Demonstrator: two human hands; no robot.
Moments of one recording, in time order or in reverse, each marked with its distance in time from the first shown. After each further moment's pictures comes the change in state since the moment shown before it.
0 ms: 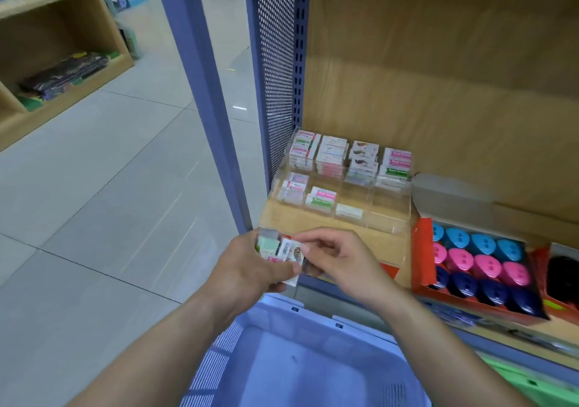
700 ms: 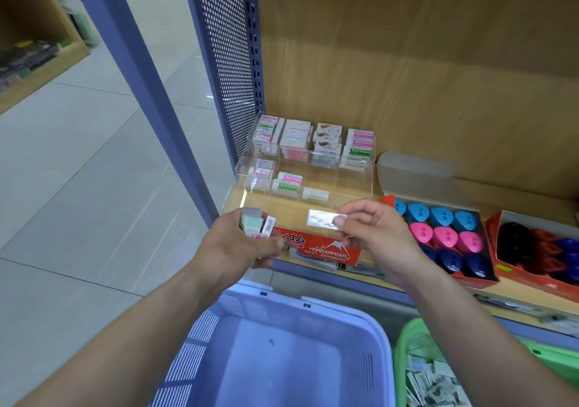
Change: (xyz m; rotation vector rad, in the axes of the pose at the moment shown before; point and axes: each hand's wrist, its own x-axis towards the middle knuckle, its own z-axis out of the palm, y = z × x) left_hand 0.008 0.007 0.033 0.036 -0.048 0.025; right_hand -0.037 0.010 -0.088 0.198 0.327 0.148
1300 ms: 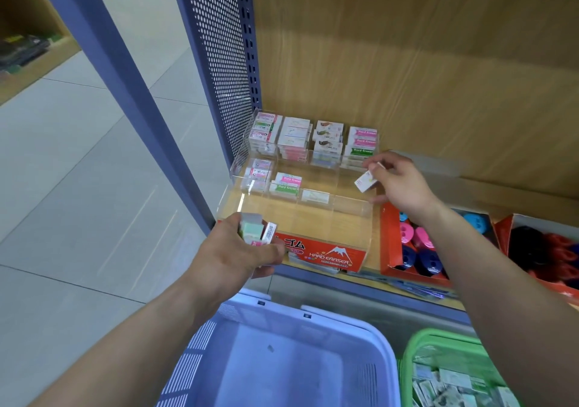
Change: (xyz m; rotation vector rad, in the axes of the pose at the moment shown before) left_hand 0.013 -0.004 0.006 -0.030 -0.008 -0.026; right_hand 0.101 -0.016 -0.054 -0.422 0.179 -0.127
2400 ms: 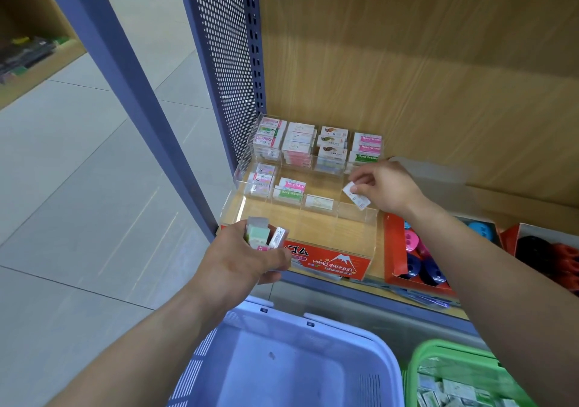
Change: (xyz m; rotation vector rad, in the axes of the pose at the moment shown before) left_hand 0.003 0.001 0.002 0.001 0.017 0.014; right_hand 0.038 0.008 0.013 -0.588 -0.110 -0.160
